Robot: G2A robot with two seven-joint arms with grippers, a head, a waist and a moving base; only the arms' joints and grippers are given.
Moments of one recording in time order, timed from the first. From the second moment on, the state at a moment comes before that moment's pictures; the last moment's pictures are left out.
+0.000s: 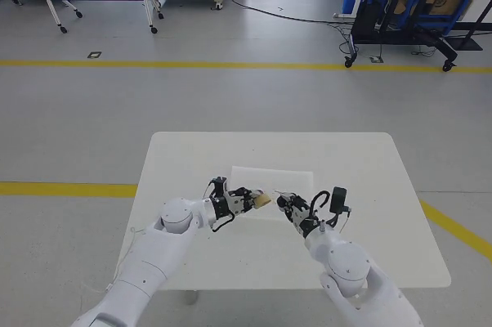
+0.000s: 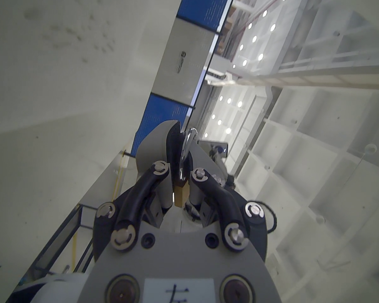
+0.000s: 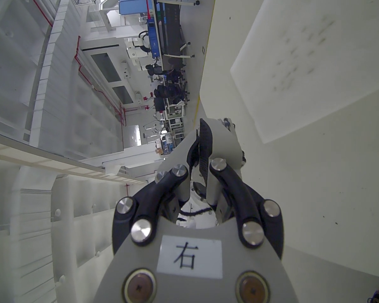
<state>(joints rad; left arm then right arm) 1.05 -1.35 -0.99 -1.06 -0.56 0.11 -0.80 -1.64 -1.20 1.11 -2.02 0.34 0.46 -0.21</state>
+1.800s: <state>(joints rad) 1.10 -1.34 -1.02 -1.21 -0.55 0.23 -0.76 -1.65 -1.23 0.99 -2.05 -0.10 0.41 -0.29</state>
